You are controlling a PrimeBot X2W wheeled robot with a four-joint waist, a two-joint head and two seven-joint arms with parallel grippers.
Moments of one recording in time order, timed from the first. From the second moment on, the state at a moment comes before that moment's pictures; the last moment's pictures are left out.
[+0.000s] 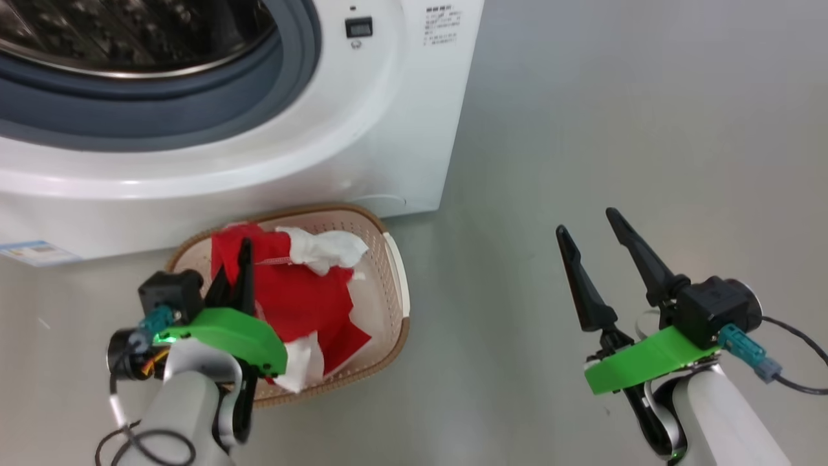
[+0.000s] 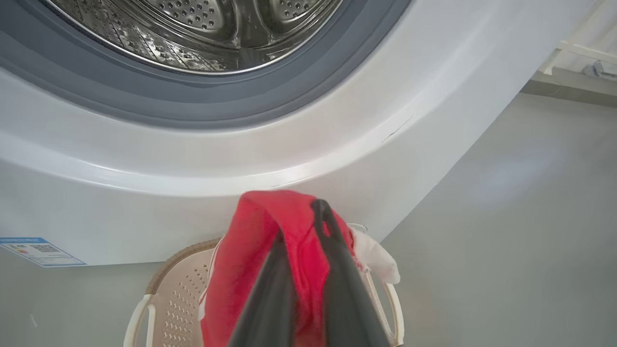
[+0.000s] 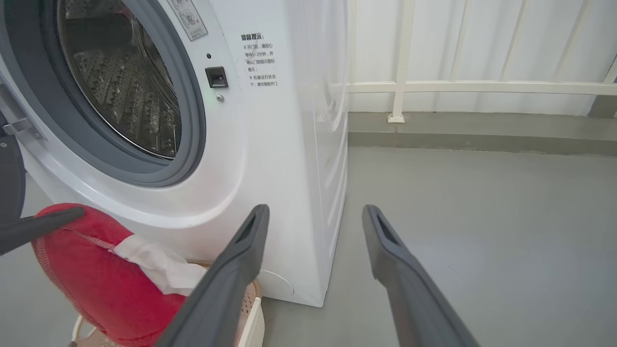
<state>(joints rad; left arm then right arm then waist) -0.51 0.10 -0.22 0.60 -0.41 0.07 -0.20 -0.25 -0.05 0.14 0.21 0.24 0.12 -0.26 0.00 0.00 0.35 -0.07</state>
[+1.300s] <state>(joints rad) -0.86 0.09 -0.21 1.28 -0.53 -0.04 -0.06 -0.36 -0.05 0.17 0.19 0.25 0.12 -0.26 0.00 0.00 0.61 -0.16</state>
